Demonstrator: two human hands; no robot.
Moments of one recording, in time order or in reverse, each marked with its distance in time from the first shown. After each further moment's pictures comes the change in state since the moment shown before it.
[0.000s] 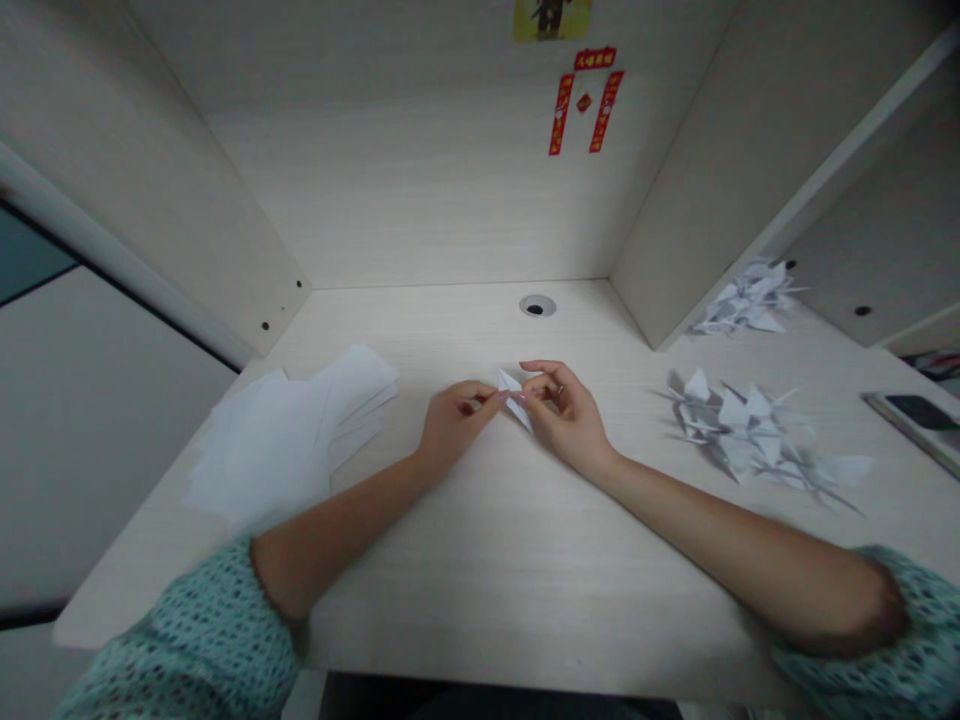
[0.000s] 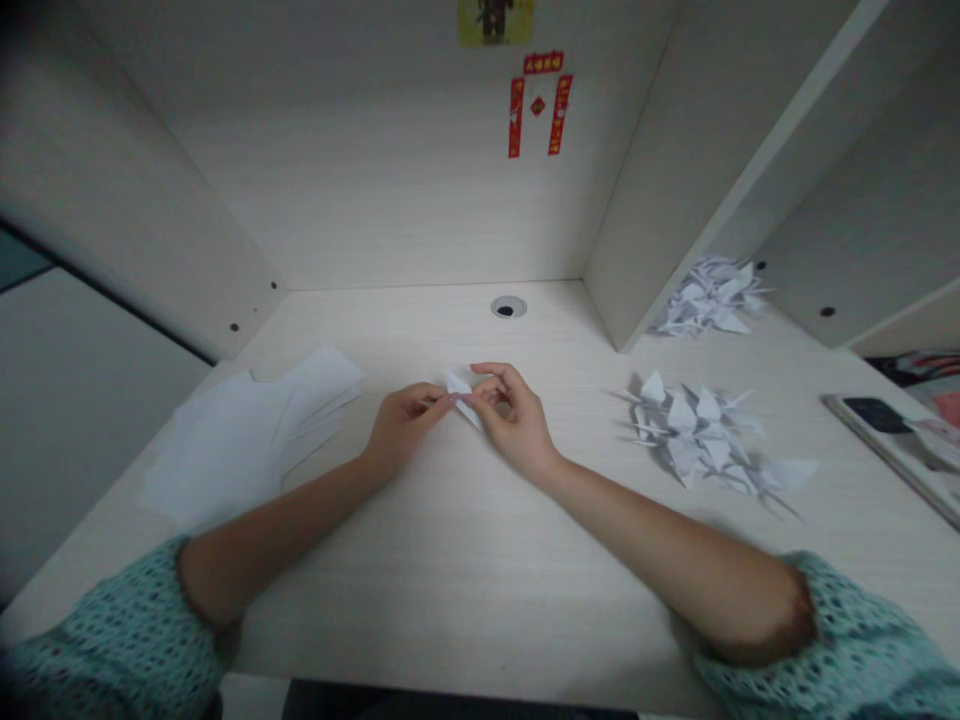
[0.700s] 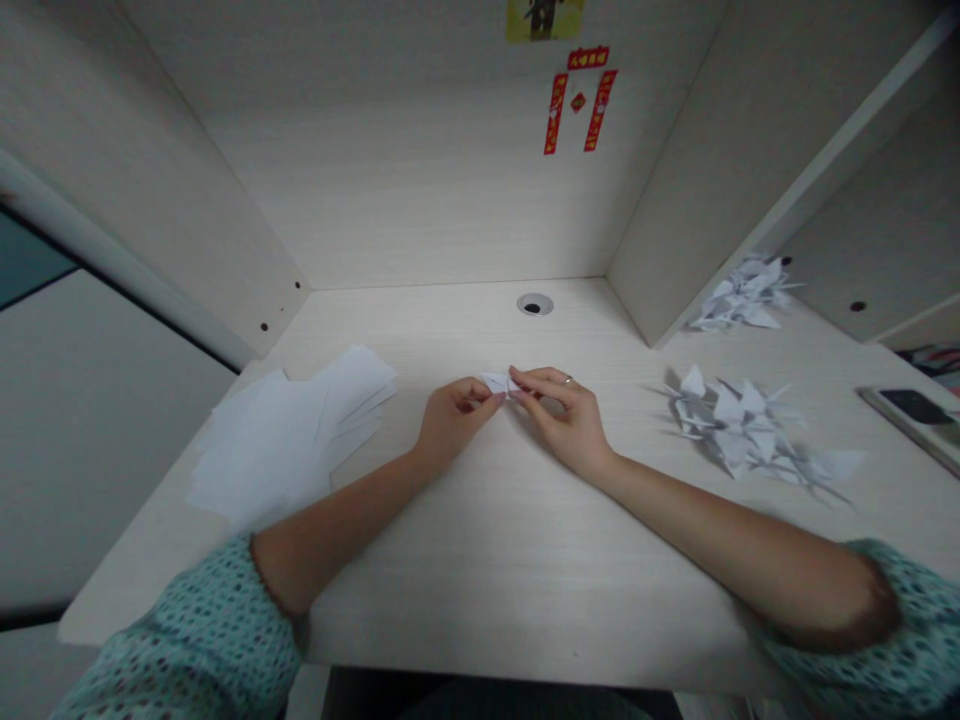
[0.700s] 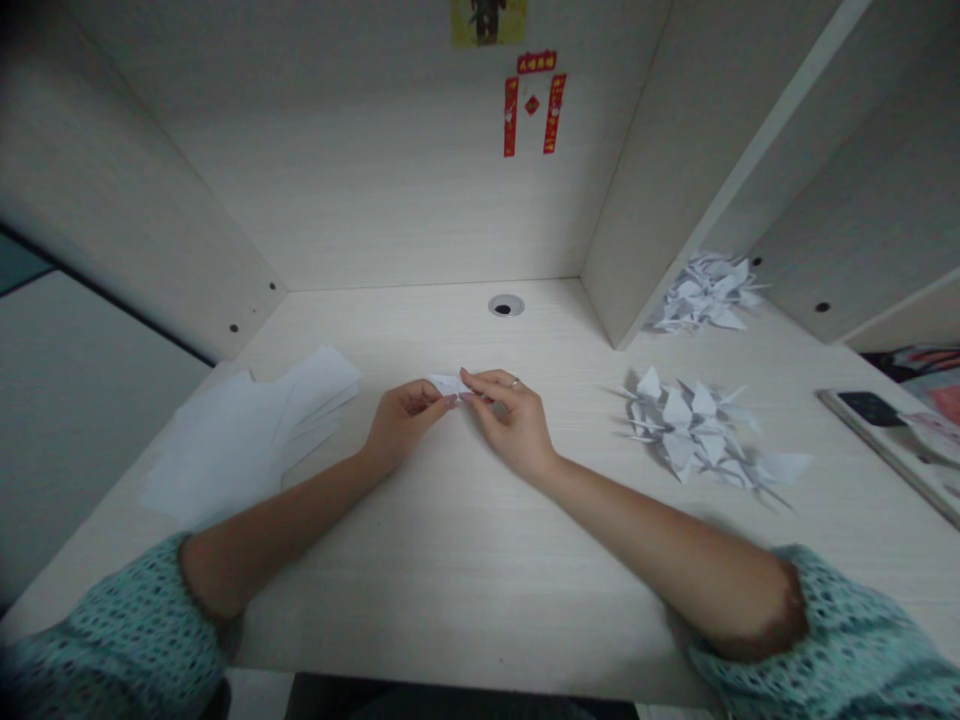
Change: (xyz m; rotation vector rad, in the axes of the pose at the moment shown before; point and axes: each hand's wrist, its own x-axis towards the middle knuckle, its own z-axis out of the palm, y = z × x) left_hand 0.001 -0.005 0.001 -0.122 -0.011 -0.033; right_hand -0.002 -0.001 -0.004 -0.262 -0.011 -0.212
